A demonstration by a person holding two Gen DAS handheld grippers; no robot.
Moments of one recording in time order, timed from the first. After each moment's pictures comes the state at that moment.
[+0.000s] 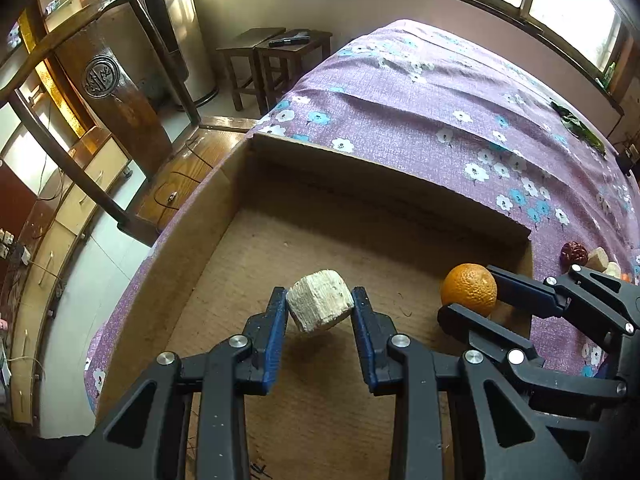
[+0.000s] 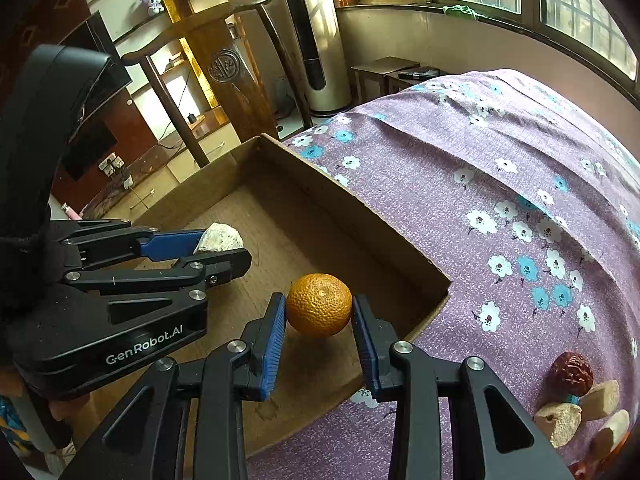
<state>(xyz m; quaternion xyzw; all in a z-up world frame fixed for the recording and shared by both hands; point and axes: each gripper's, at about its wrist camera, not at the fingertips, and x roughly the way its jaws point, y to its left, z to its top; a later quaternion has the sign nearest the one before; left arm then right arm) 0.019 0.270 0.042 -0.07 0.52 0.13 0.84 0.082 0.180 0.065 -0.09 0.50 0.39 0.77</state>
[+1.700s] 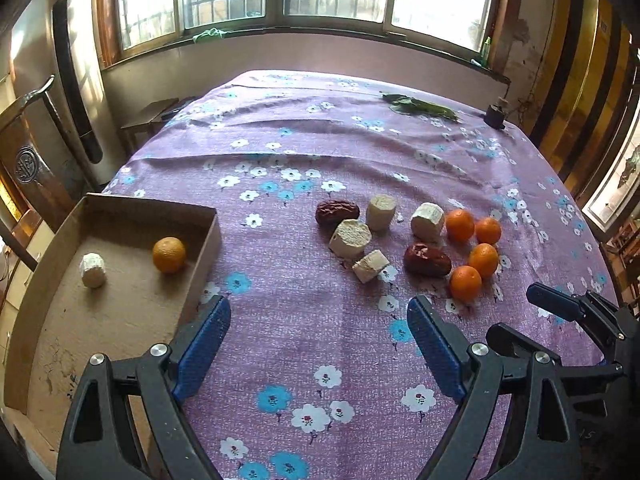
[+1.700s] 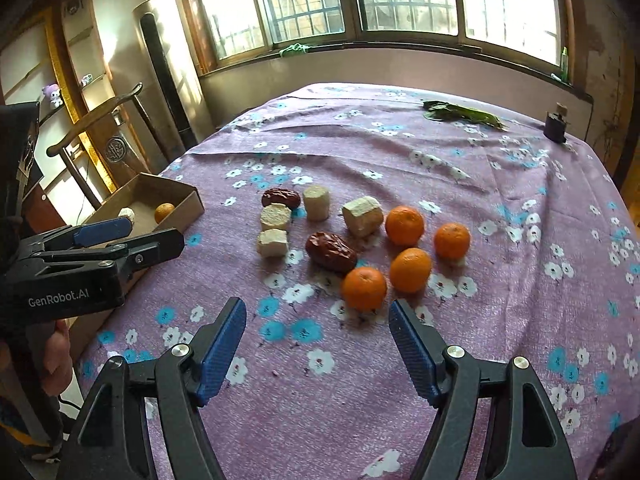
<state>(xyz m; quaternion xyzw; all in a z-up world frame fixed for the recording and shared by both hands) -0.037 0.067 0.074 -0.02 0.43 -0.03 0.90 -0.027 -0.082 0.110 0.00 0.45 0.18 0.87</state>
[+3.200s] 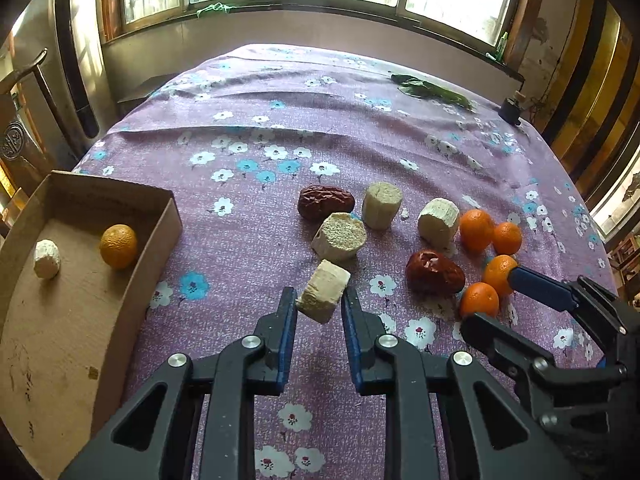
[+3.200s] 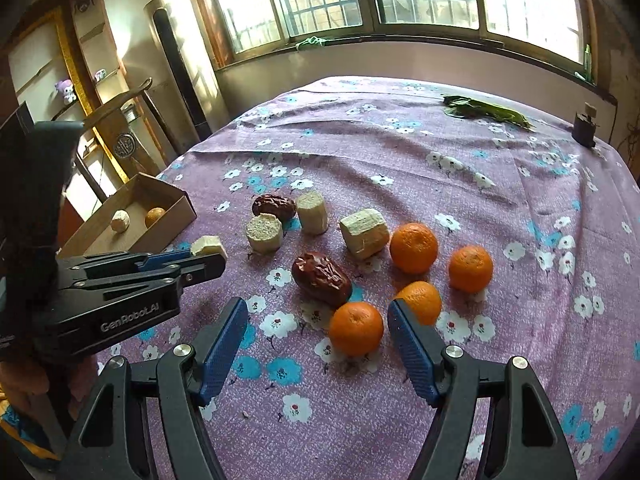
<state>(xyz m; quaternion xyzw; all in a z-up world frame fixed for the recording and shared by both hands) -0.002 0.056 0.045 -0.05 0.45 -0.02 0.89 0.020 -0.080 0.088 -0.01 0.46 0.23 0.86</state>
